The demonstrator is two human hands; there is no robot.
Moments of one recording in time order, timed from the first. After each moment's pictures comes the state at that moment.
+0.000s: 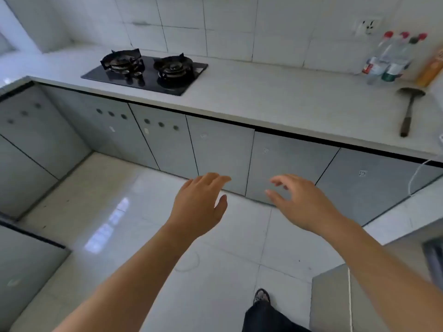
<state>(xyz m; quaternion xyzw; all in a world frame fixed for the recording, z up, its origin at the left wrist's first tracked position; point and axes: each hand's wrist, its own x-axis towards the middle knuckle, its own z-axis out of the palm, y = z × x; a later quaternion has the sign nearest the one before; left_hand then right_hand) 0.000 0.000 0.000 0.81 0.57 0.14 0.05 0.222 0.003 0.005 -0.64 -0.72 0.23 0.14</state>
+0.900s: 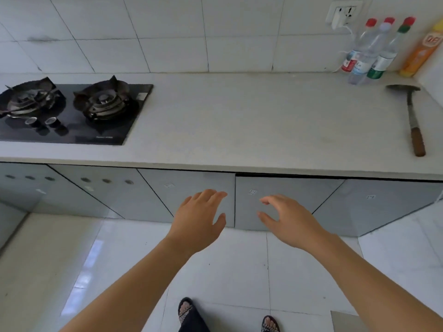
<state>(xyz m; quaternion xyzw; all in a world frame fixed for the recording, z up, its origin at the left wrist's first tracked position) 0.043 0.350 -0.056 0.87 0.47 0.04 0.12 0.251 0.296 -0.065 -0.71 -0.64 0.26 0.13</state>
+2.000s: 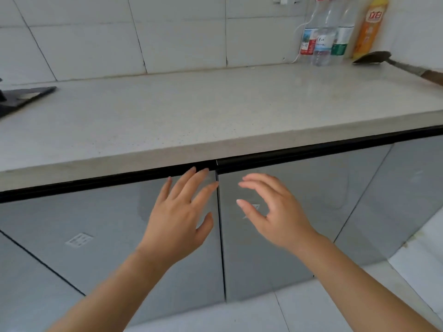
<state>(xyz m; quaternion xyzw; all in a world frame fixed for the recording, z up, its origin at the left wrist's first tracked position) 0.080 0.541 -0.364 0.93 0.27 0.23 -0.11 0.267 0.447 -0.377 -0.65 -0.64 -0.08 0.41</state>
